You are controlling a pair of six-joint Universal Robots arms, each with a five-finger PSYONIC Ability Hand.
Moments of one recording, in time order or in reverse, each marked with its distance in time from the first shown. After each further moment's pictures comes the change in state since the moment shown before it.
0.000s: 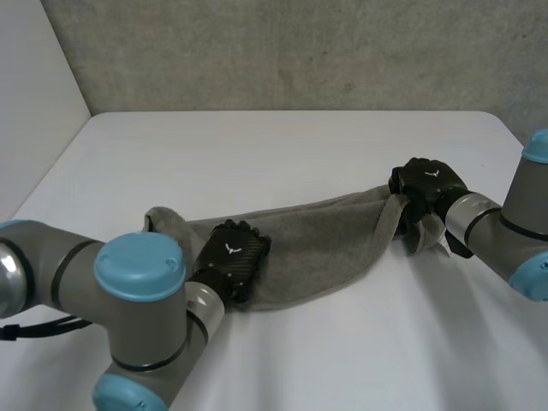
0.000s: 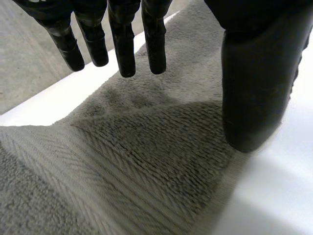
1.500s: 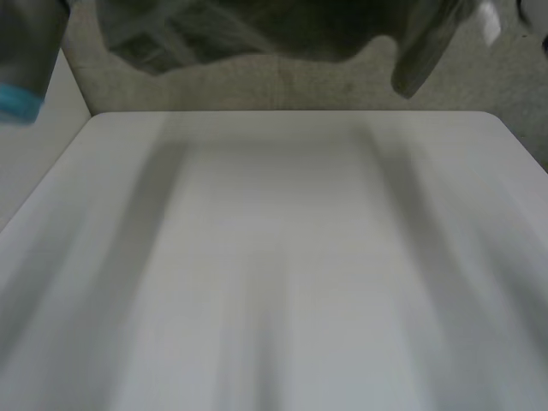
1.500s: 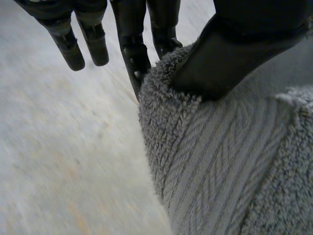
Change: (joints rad) left arm 0.307 0.134 0.921 -0.115 0.188 0.075; right arm 0.054 -0.299 -0.402 -0.192 -0.027 -0.049; left_hand 0.848 0.859 0.000 0.000 0.874; right_hand 0.009 0.006 0.000 0.000 0.000
